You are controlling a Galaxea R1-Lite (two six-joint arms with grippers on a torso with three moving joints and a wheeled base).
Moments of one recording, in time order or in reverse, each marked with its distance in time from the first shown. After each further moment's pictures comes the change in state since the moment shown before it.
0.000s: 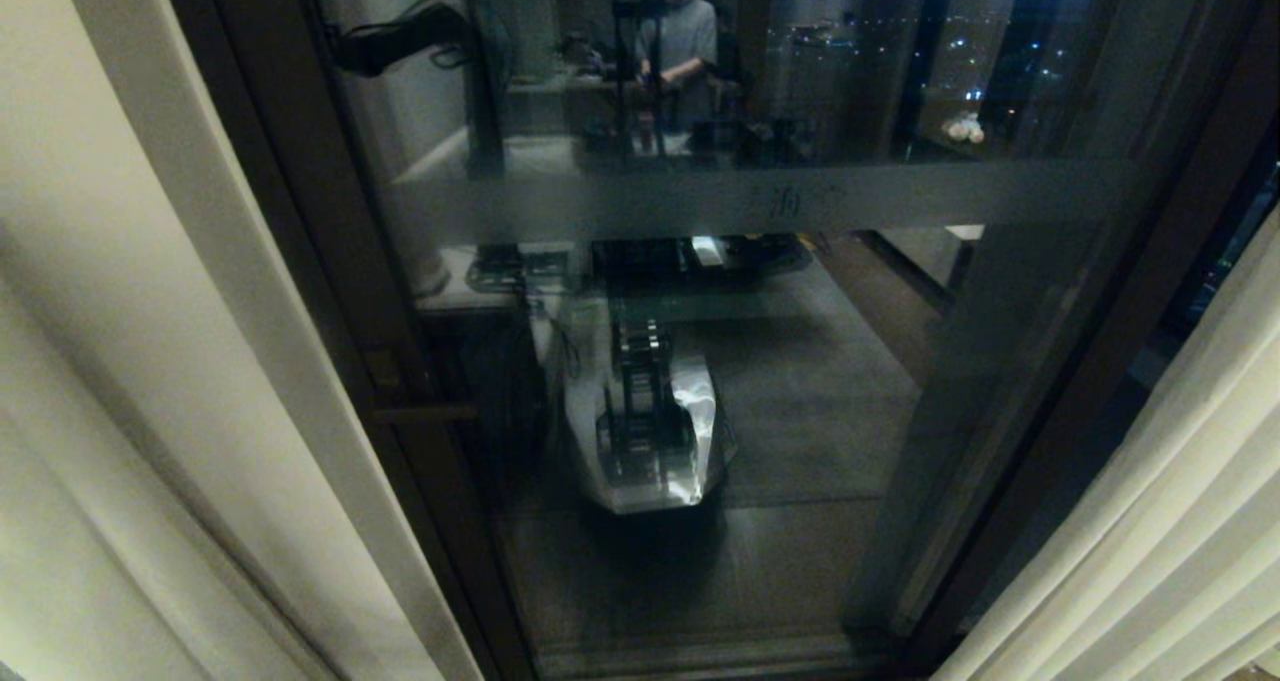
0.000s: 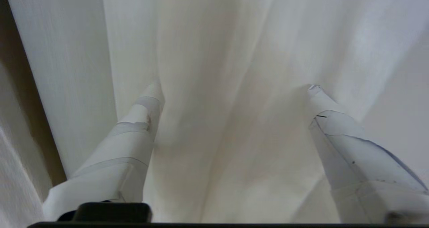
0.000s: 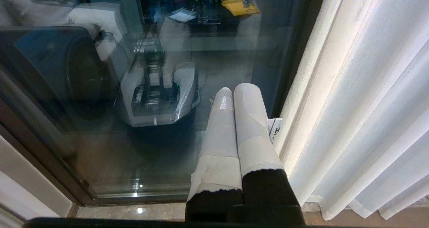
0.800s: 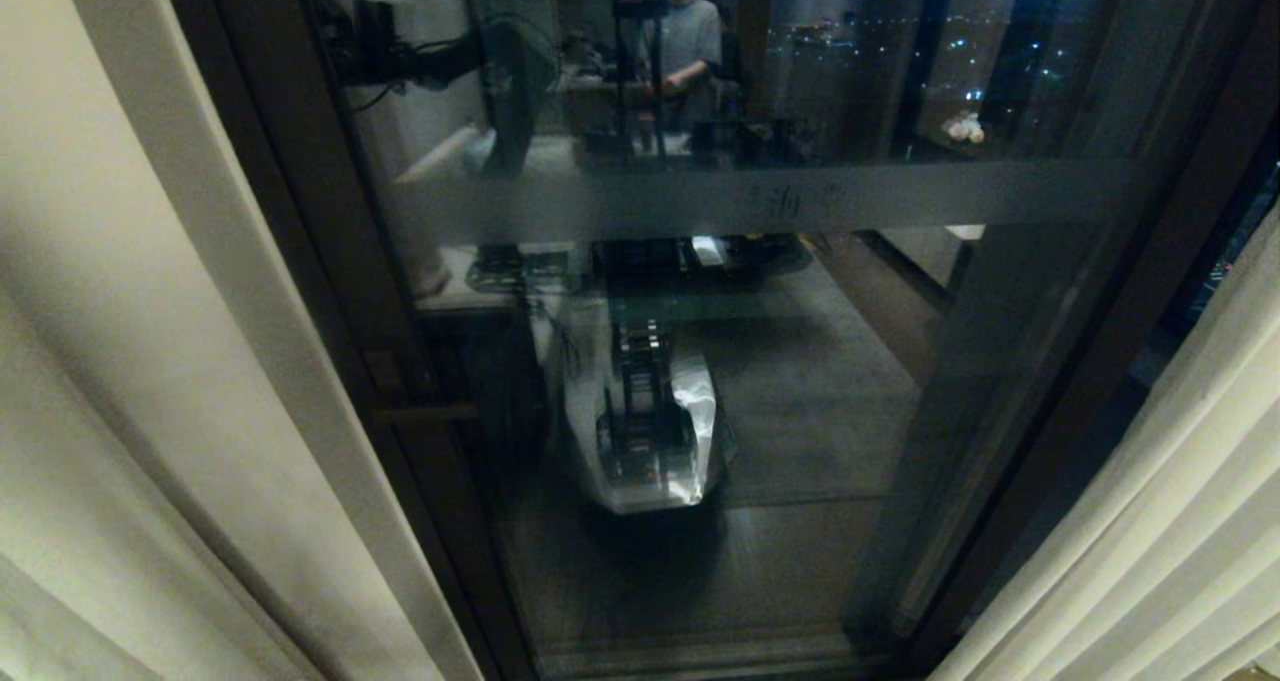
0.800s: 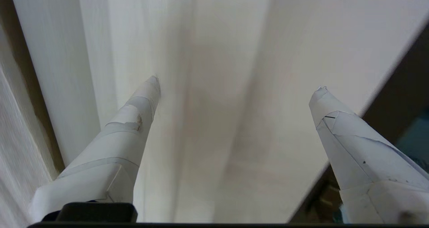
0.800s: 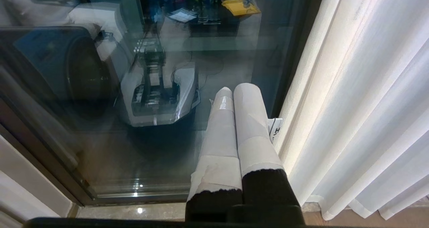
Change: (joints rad) left arm 0.001 -0.350 0.342 0.016 0.002 -0.001; right arm 0.000 0.000 0.000 0.000 0.001 0.000
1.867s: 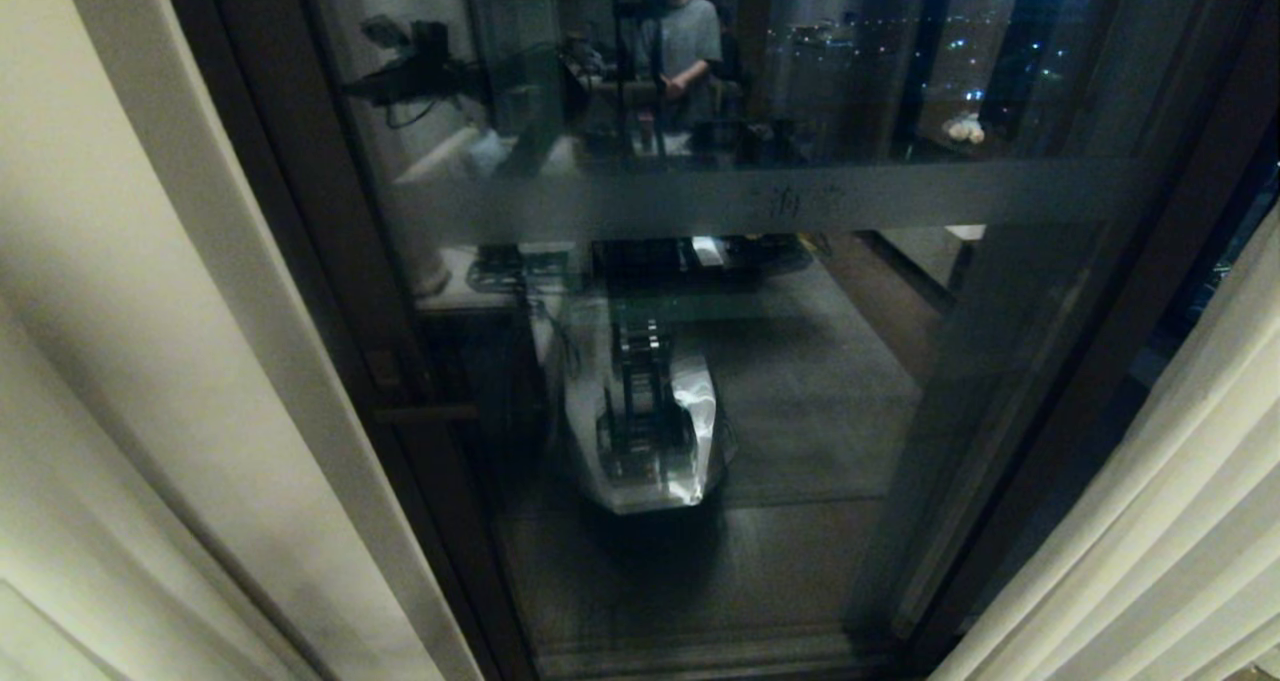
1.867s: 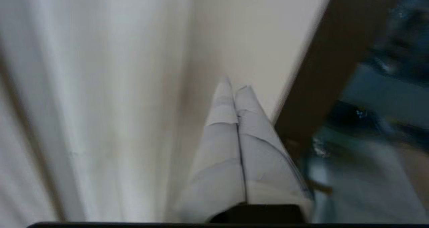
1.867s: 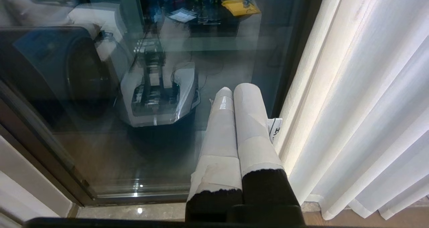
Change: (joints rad) left arm -0.087 -0.298 0.168 0.175 -0.010 -0.001; right arm 0.000 0.000 0.000 0.000 0.000 0.000
